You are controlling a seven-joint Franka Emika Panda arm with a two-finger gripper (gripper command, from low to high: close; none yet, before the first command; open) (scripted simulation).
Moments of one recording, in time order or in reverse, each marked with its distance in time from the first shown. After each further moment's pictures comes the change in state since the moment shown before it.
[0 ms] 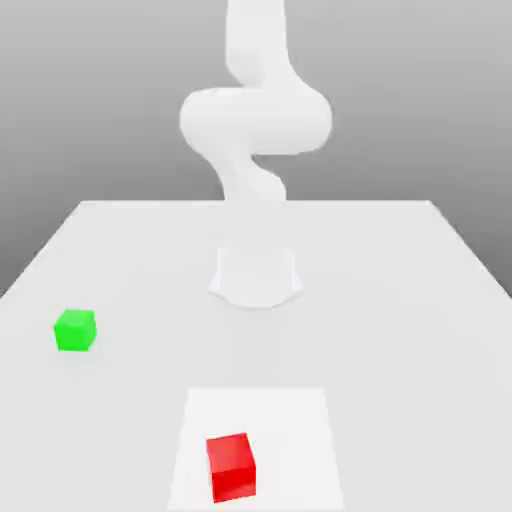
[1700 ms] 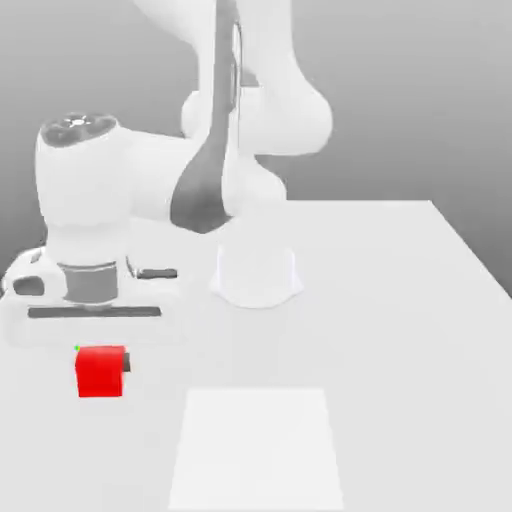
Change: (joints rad) arm -0.309 0.673 -0.301 -0.358 -0.158 0.325 -0.486
